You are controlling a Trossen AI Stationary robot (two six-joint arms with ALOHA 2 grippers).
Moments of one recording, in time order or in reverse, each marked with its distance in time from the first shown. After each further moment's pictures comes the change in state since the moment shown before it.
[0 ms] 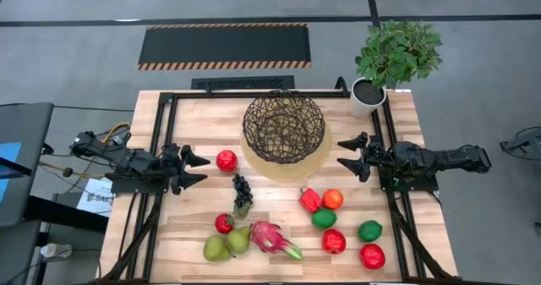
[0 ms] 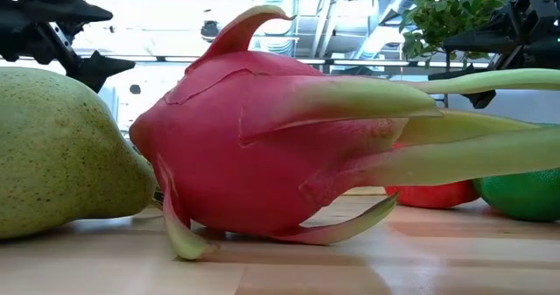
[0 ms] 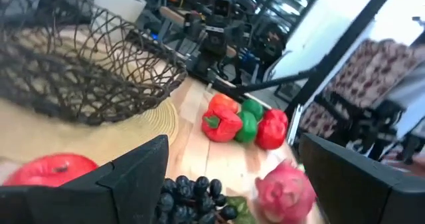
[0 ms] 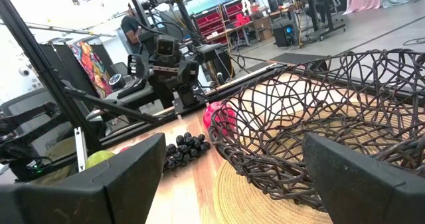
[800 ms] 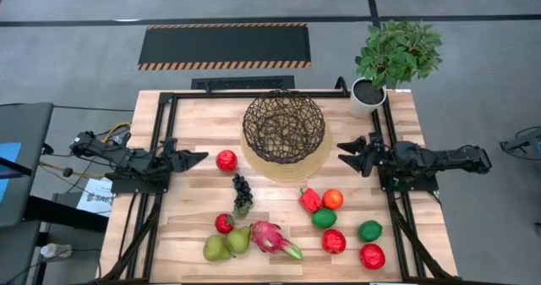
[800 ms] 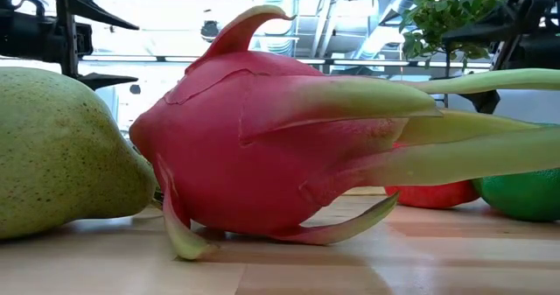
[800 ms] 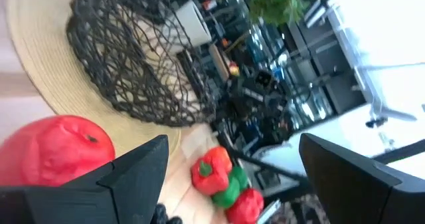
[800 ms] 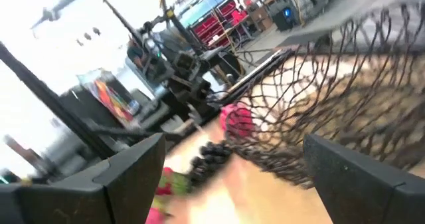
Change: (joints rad) left arm 0.000 0.000 -0.001 0.020 -0.294 -0.551; right arm -0.009 0.000 0.000 0.025 0.001 0.342
